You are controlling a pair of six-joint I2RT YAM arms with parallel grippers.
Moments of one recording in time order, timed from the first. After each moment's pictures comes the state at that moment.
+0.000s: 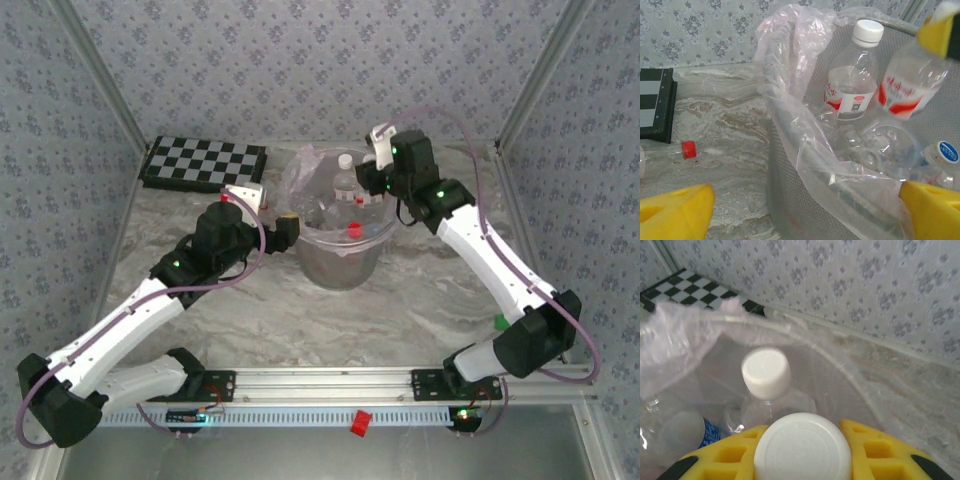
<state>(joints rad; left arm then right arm) -0.72 1.01 0.95 -0.32 -0.14 -0.34 0.50 1.42 1.37 -0.45 0.02 0.03</state>
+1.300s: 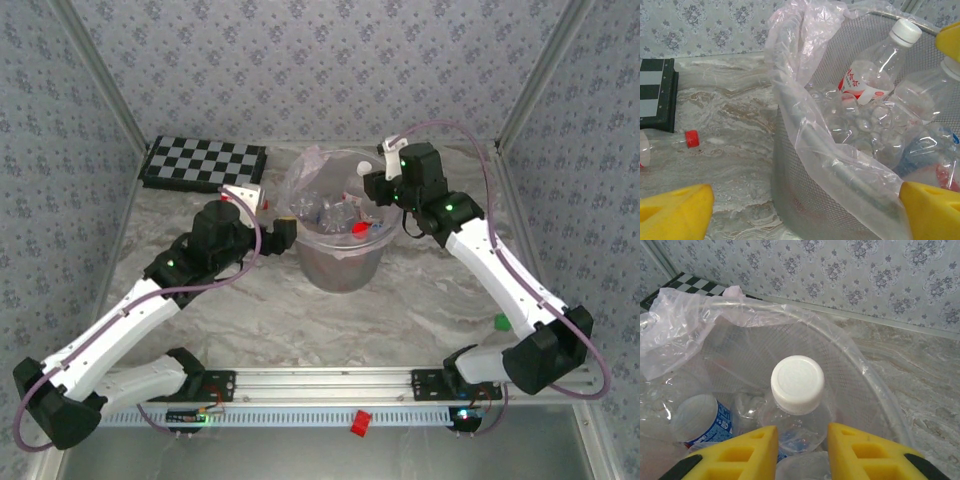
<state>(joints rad) -0.71 0.99 1.00 -0.43 -0.13 -0.34 0.48 1.33 1.32 -0.48 0.01 0.12</state>
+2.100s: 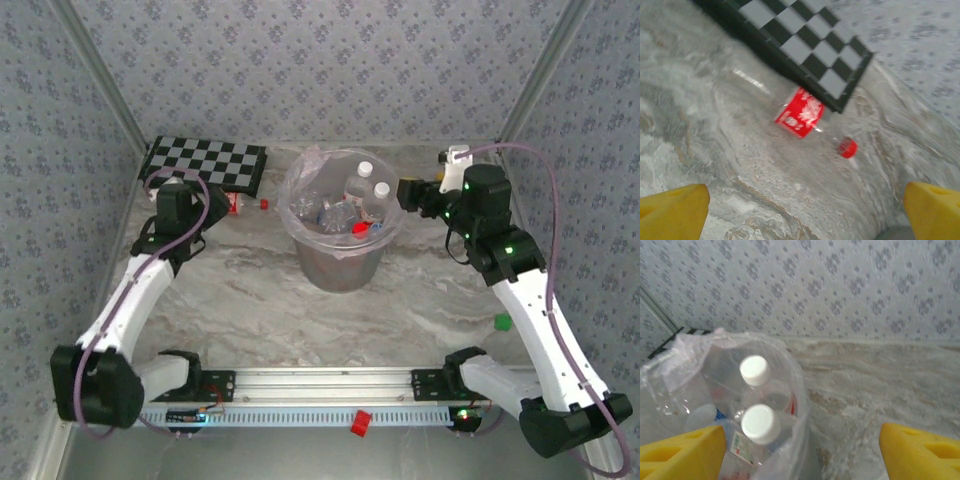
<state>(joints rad) -0.13 1.19 0.89 -0.34 -0.09 -0.76 0.30 0.99 1.20 -0.56 -0.05 0.20</state>
